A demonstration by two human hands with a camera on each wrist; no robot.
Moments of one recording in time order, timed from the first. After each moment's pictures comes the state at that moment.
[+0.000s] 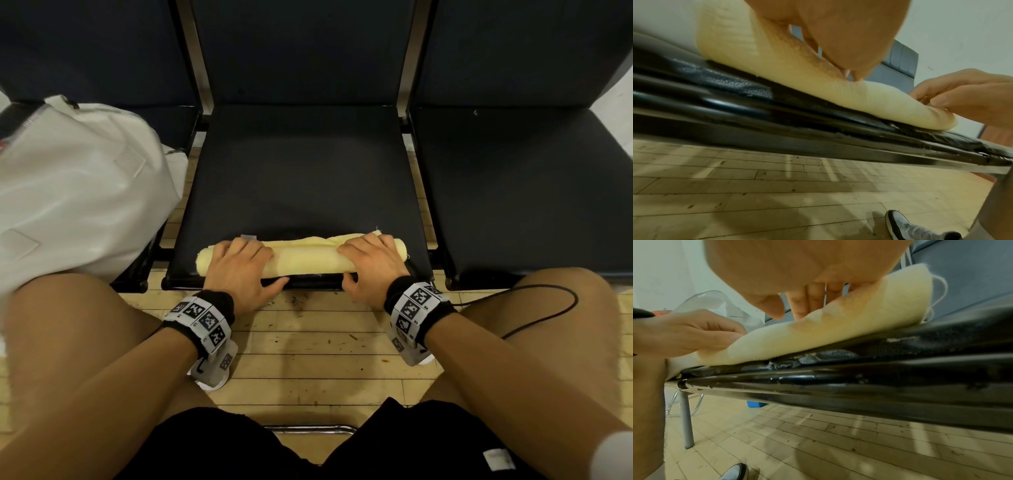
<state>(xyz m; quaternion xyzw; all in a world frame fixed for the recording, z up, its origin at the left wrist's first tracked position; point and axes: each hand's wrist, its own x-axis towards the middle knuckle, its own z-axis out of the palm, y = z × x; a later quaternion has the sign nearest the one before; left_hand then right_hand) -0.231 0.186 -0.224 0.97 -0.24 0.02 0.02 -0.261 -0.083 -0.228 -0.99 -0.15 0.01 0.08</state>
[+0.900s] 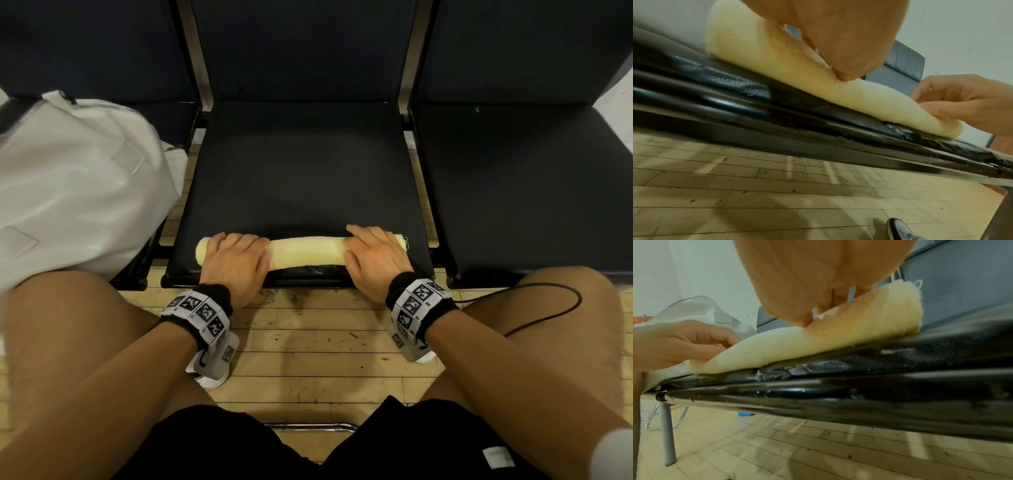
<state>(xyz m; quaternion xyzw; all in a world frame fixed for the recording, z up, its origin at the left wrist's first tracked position) -0.221 0.191 -0.229 0.98 -0.19 -0.01 0.04 -0.257 -0.084 -0.224 -0.99 -0.11 -0.02 0.10</state>
